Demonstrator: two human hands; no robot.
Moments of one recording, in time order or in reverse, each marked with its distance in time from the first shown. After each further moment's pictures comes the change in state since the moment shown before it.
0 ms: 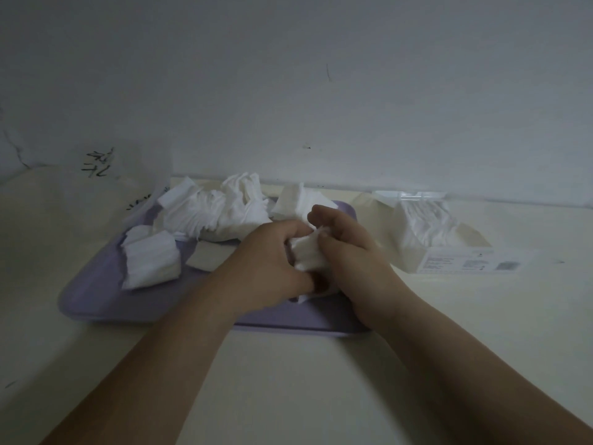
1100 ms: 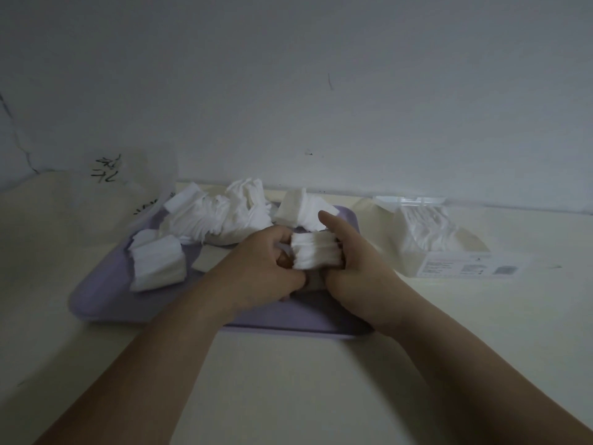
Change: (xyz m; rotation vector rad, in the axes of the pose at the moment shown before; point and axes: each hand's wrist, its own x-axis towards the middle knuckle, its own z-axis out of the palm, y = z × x) left_hand -0.010 0.004 -0.007 -0.084 0.048 -0.184; right_hand -0.012 -0.008 -0.011 -0.576 -0.072 -0.168
